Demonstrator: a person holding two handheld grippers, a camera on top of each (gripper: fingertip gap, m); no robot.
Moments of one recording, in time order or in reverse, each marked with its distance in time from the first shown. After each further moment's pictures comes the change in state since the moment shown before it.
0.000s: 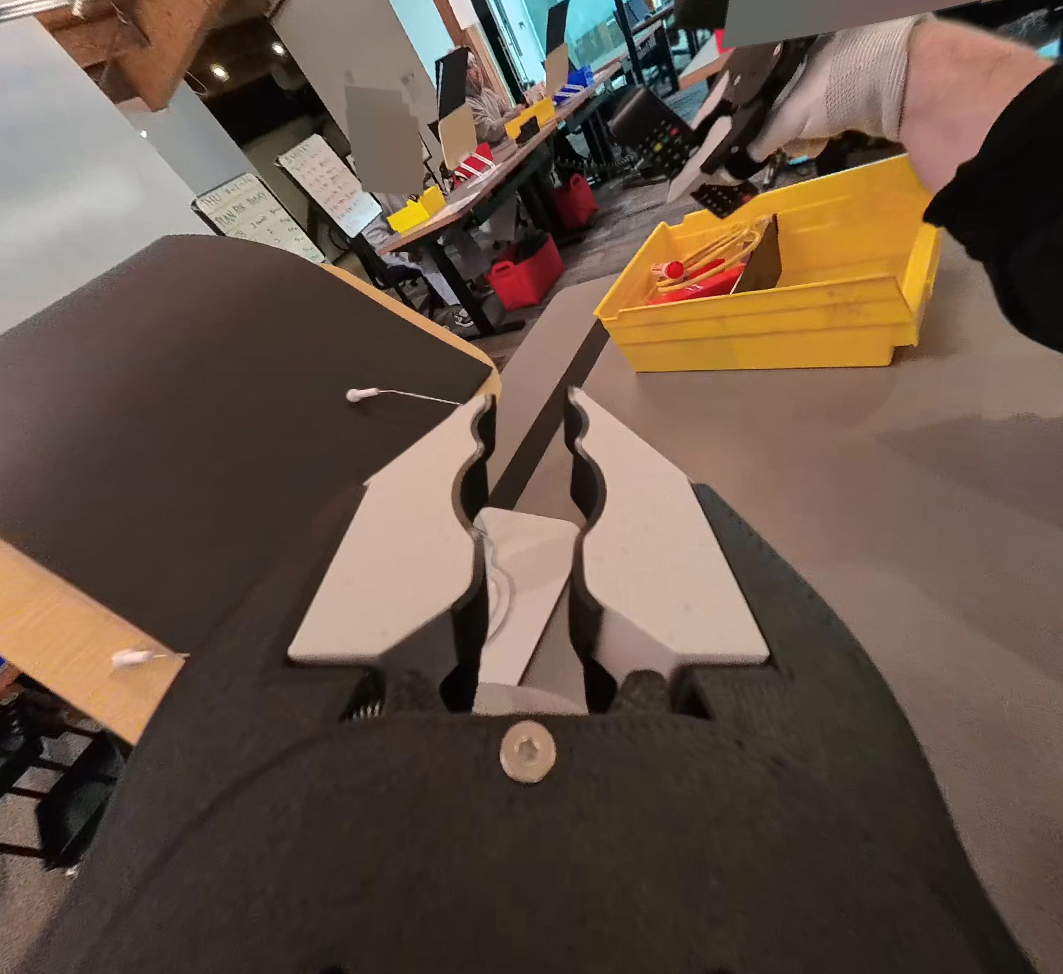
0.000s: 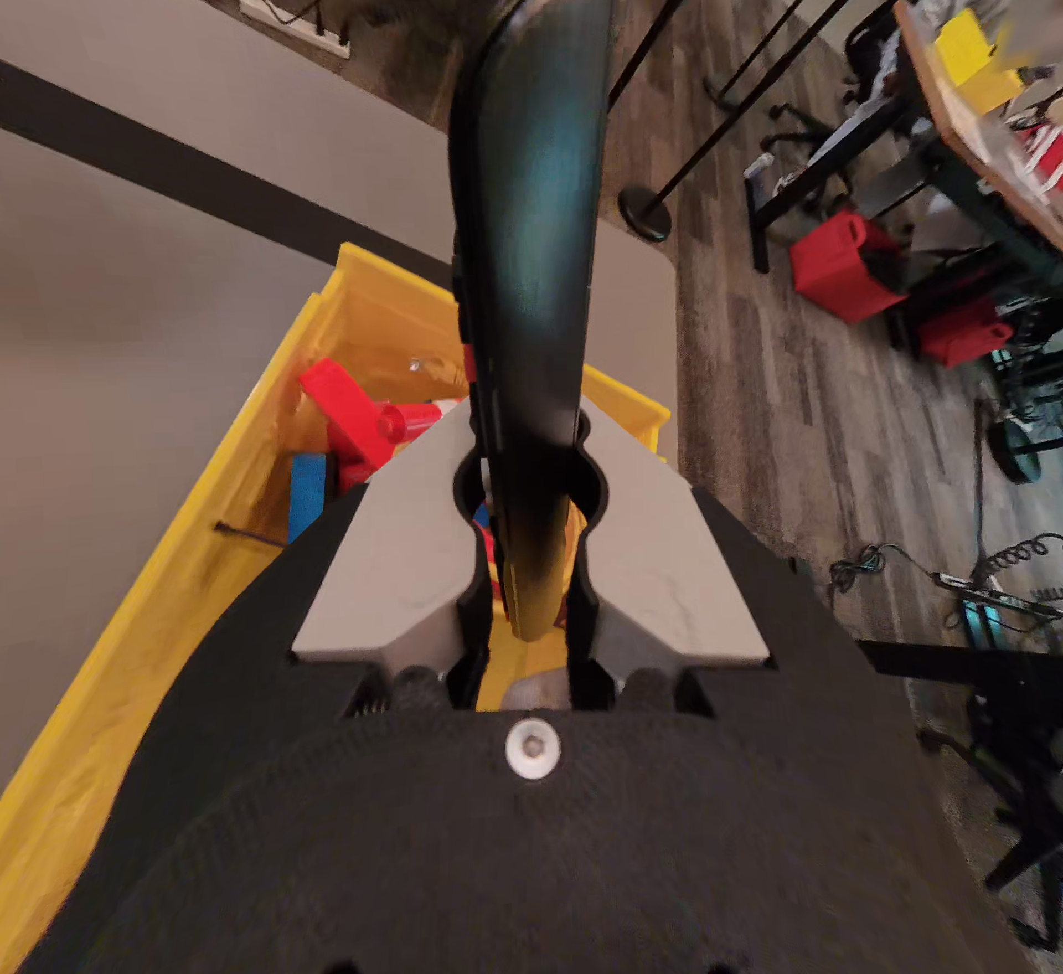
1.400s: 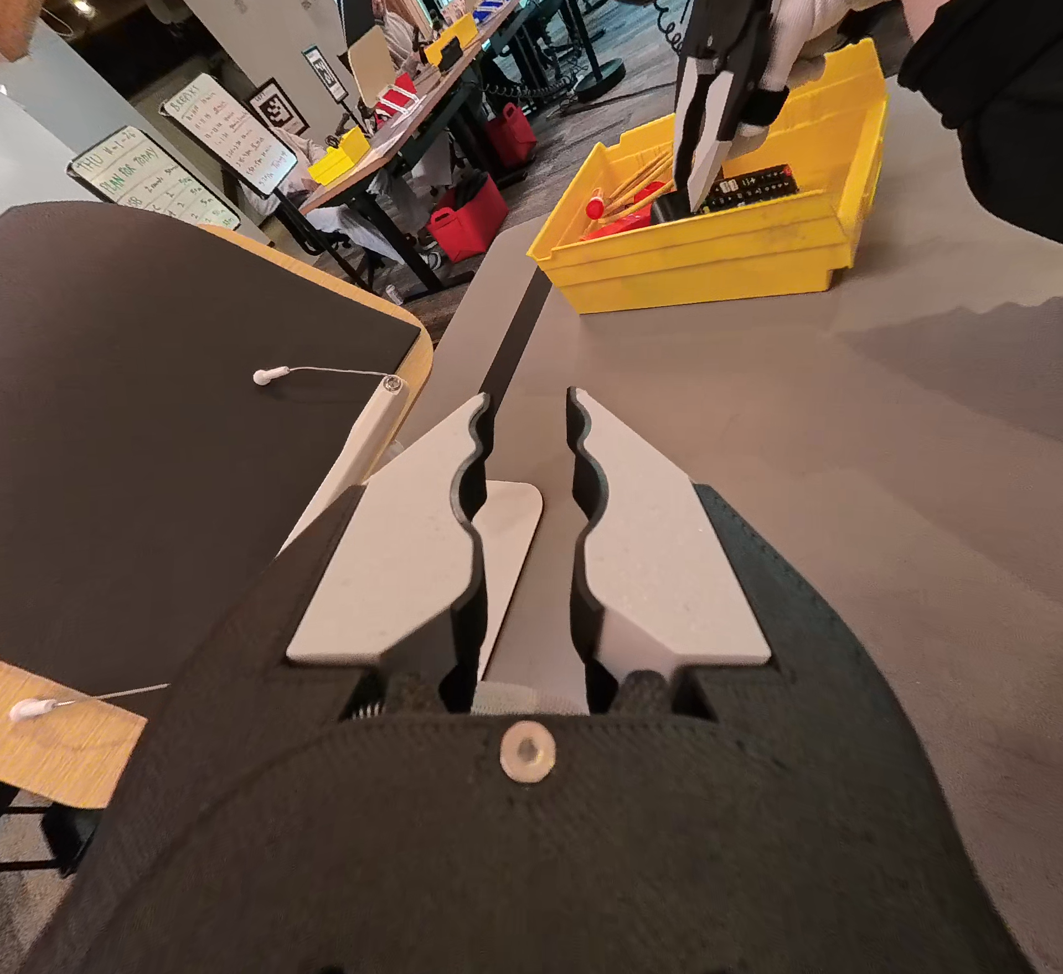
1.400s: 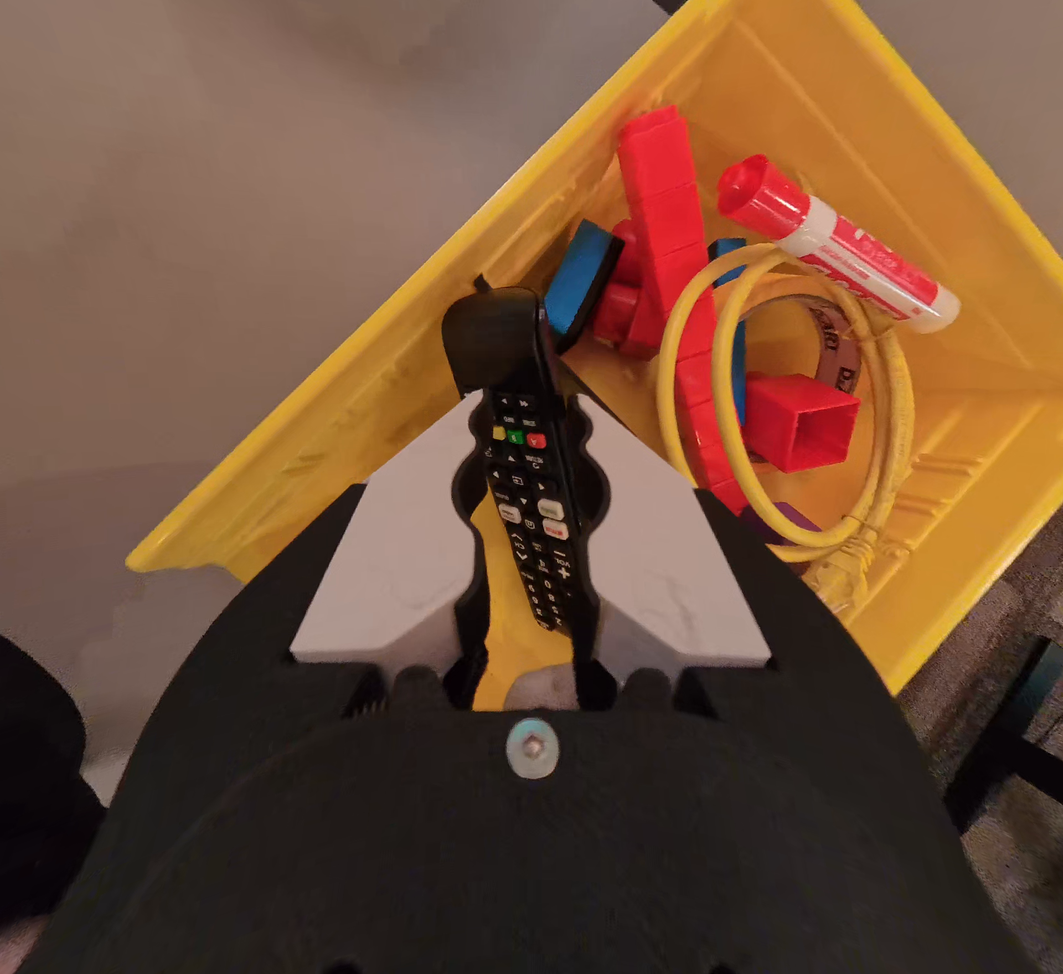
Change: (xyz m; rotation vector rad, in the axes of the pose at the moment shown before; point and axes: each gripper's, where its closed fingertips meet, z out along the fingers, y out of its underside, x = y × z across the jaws) left arm 0.032 0.025 0.018 -0.104 0.119 0.060; right arm -0.095 0.079 -0.013 -0.248 -0.554 -0.109
